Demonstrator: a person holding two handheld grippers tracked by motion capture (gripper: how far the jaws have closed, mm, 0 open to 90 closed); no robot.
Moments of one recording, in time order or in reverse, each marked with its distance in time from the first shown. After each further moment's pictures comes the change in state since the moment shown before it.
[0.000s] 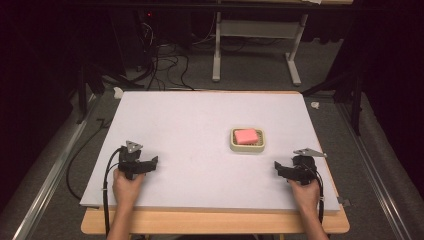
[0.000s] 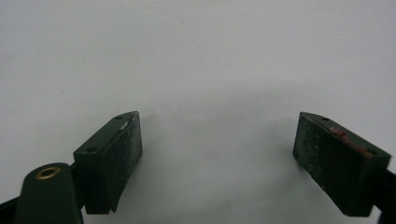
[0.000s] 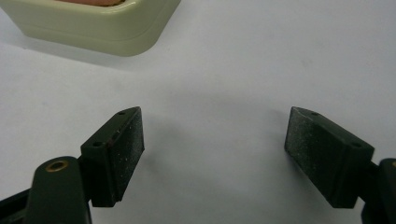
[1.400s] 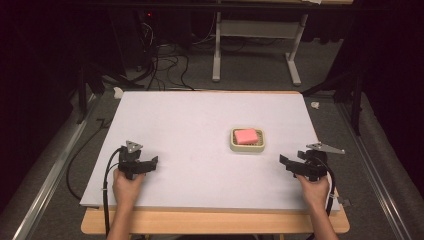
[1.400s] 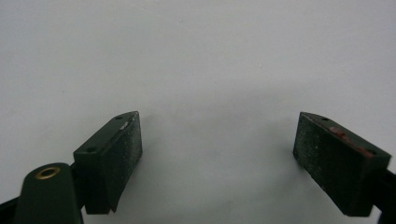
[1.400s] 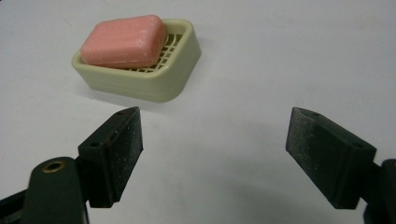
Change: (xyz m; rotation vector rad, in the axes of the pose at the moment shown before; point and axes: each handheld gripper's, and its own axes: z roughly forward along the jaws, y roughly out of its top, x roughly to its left) left arm 0.000 0.000 0.000 0.001 -0.002 -0.001; right arm -0.015 0.018 -0.032 -0.093 0.136 0.077
